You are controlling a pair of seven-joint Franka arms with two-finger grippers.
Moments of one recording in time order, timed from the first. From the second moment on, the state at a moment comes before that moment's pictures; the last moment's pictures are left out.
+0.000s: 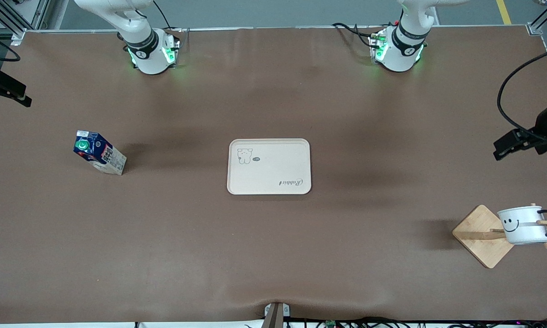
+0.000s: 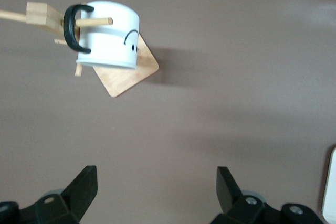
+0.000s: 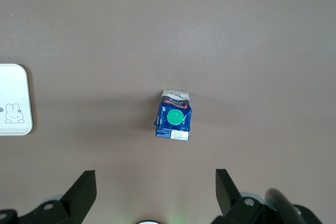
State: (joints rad) left arm 0.02 0.11 -0.01 -1.56 0.07 1.79 -0.14; right arm 0.04 -0.09 -0.14 -1.60 -0.03 1.48 -0.11
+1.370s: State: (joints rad) left arm 0.07 0.29 -0.01 -1.78 0.07 2.37 -0.44; right arm 0.04 -0.07 -0.14 -1.59 -0.03 1.48 -0.11
